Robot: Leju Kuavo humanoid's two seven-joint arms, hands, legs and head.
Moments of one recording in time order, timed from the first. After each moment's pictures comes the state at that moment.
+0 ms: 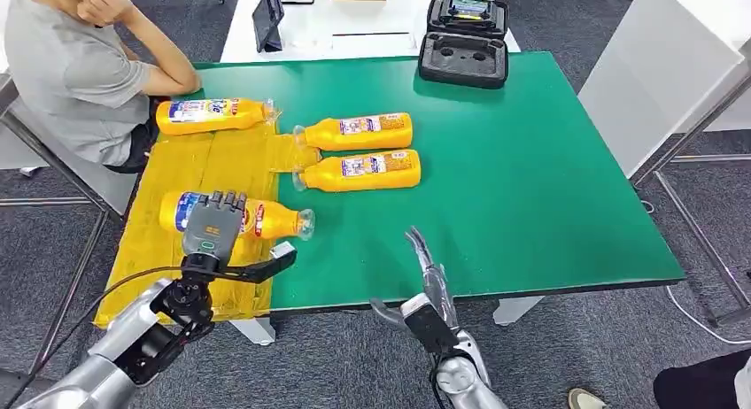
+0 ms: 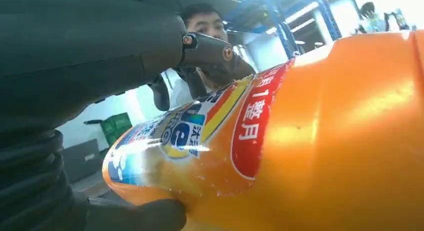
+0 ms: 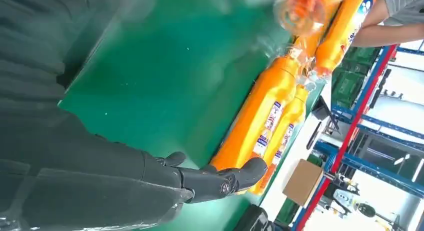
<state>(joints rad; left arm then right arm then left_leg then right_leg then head) -0.51 0.21 -0.74 -1.00 -1.57 0.38 0.45 -0.14 0.10 0.37 -0.98 0.17 -0.33 -0.70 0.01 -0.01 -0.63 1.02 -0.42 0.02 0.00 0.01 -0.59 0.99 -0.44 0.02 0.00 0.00</state>
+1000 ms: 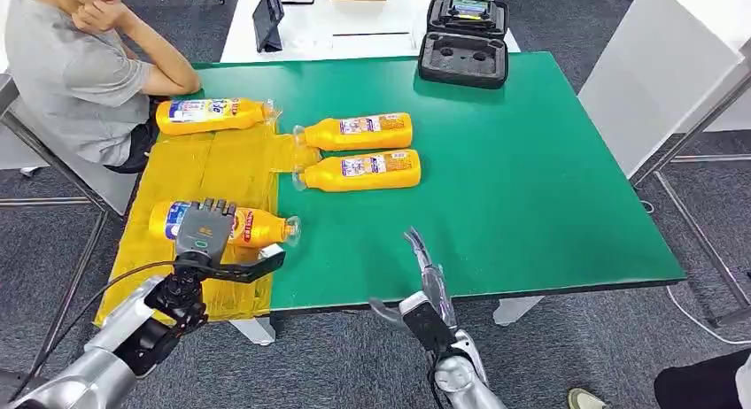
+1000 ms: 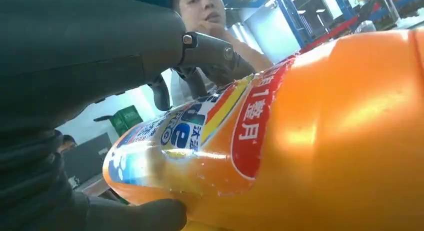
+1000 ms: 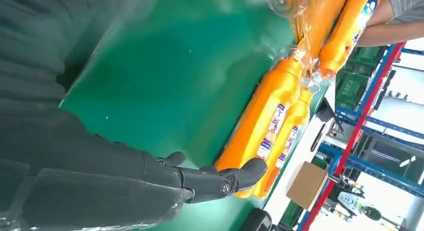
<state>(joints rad) -0.53 0.19 -0.69 -0.88 -1.57 0.31 0.40 -0.15 0.11 0.38 -0.95 0.16 -0.33 -0.70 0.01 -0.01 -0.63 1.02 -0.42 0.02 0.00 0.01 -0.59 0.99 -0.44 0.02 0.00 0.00</state>
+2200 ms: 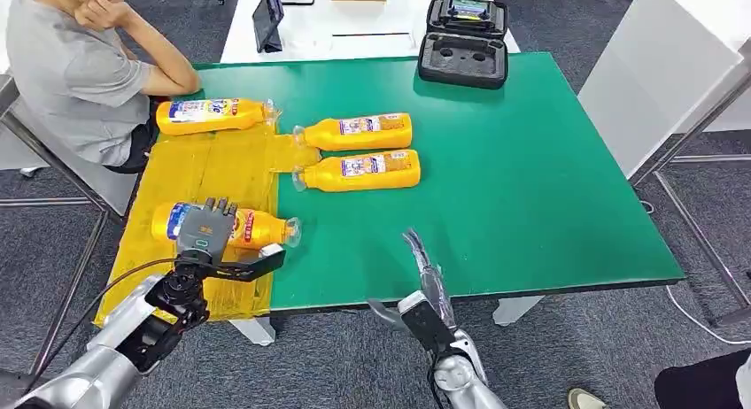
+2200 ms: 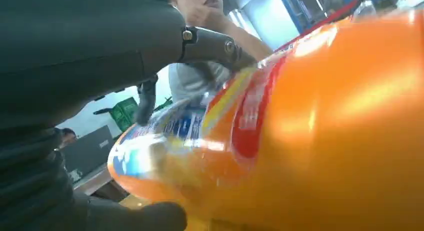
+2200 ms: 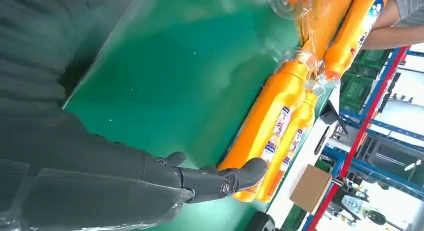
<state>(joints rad) -0.54 0.18 -0.65 -0.85 -1.57 0.26 0.38 -0.16 0.11 0.38 -0.93 0.16 -0.33 -0.70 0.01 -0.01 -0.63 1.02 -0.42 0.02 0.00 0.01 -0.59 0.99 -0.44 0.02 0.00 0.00</state>
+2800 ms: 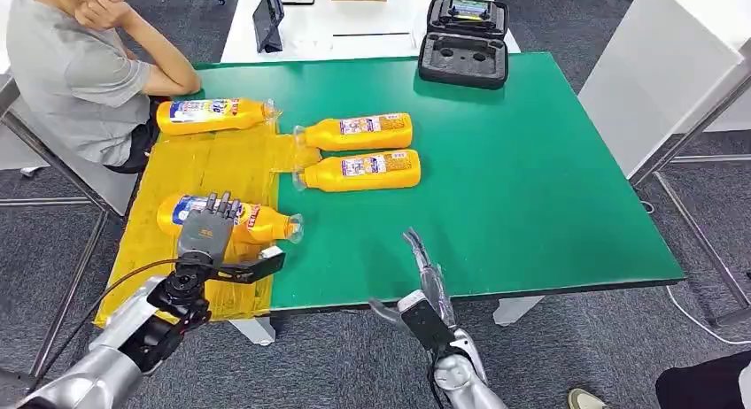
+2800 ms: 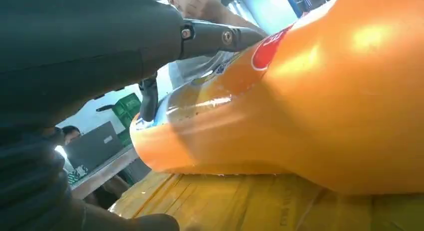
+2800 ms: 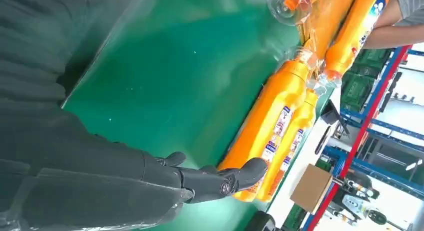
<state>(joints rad) -0.54 0.16 -0.64 -0.84 -1.57 0.23 0.39 -0.16 0.11 0.38 -0.92 0.16 -0.33 -0.70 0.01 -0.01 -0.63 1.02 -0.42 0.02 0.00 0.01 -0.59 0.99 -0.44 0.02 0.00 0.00</state>
